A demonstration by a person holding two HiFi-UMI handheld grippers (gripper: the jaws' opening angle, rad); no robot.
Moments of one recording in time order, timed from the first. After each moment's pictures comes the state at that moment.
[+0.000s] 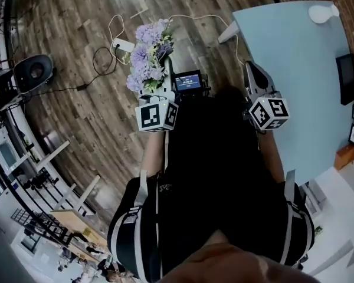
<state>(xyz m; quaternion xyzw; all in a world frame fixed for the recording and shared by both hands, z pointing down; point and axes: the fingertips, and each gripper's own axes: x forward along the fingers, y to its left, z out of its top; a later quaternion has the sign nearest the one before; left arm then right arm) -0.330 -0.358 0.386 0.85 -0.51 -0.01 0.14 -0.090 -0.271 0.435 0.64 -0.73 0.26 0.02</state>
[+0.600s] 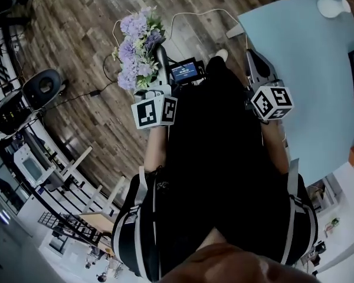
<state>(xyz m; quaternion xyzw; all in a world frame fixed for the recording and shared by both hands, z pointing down) -0.293 -0.475 0.367 0.86 -0.49 -0.03 0.13 -0.062 -0.364 0.463 0.66 -0.69 0.29 -0.02</state>
